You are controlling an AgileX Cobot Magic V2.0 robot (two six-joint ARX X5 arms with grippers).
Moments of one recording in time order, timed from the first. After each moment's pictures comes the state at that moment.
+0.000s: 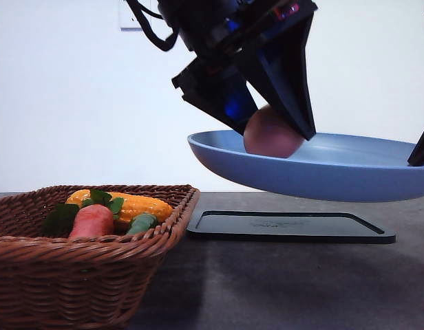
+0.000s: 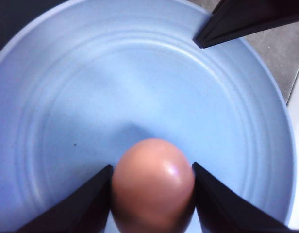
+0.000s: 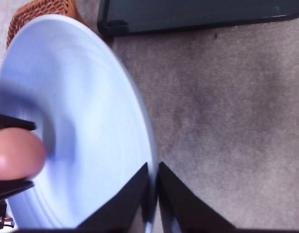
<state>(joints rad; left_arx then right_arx) -0.99 1.60 1.24 -0.54 0.13 0.01 0.10 0.93 0.58 -0.59 -0.65 0.34</state>
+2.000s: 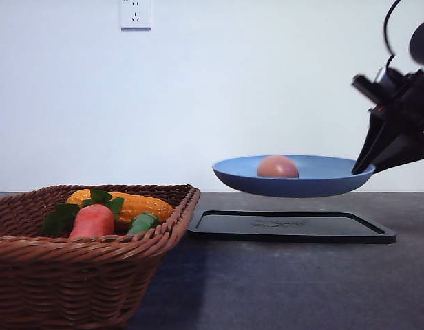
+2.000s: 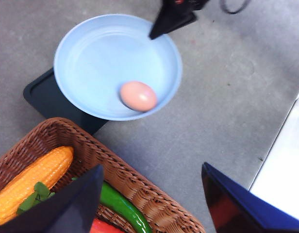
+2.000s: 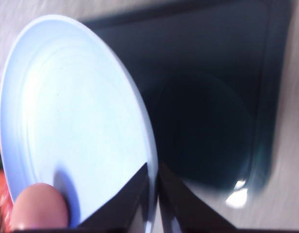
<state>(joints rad) -0.88 1.10 1.24 -0.81 0.05 0.01 0.01 1.68 1.11 -0.47 -0.64 0.29</state>
